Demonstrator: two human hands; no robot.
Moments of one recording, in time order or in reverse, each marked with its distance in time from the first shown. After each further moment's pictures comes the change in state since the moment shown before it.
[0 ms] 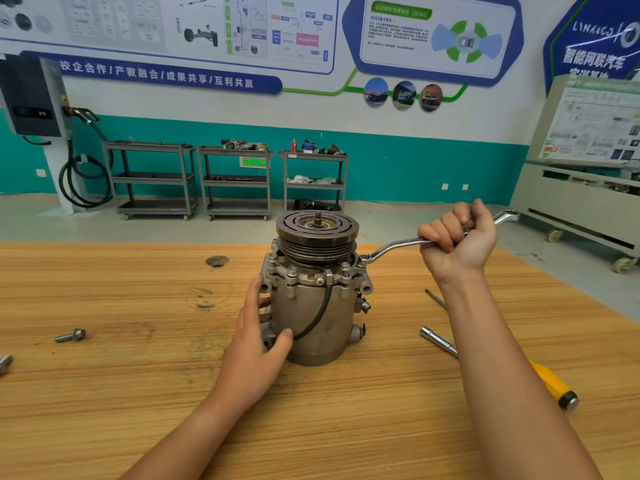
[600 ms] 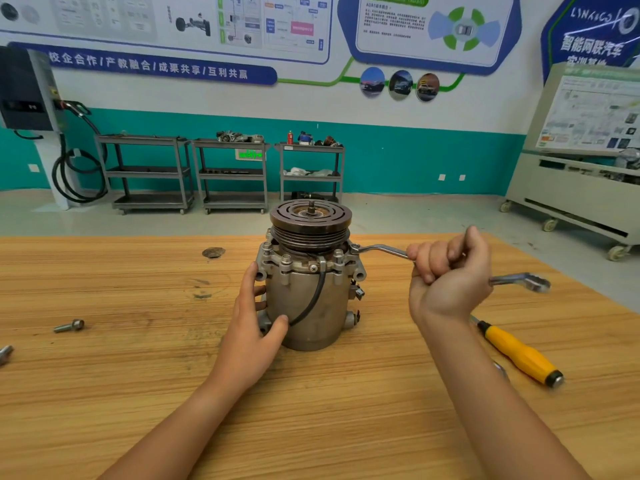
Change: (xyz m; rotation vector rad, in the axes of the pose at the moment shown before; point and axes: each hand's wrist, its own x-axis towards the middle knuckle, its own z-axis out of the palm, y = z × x) left_hand 0.001 -0.001 0.001 0.013 0.016 0.009; right_hand -0.076 0.024 0.010 -0.279 0.108 -0.388
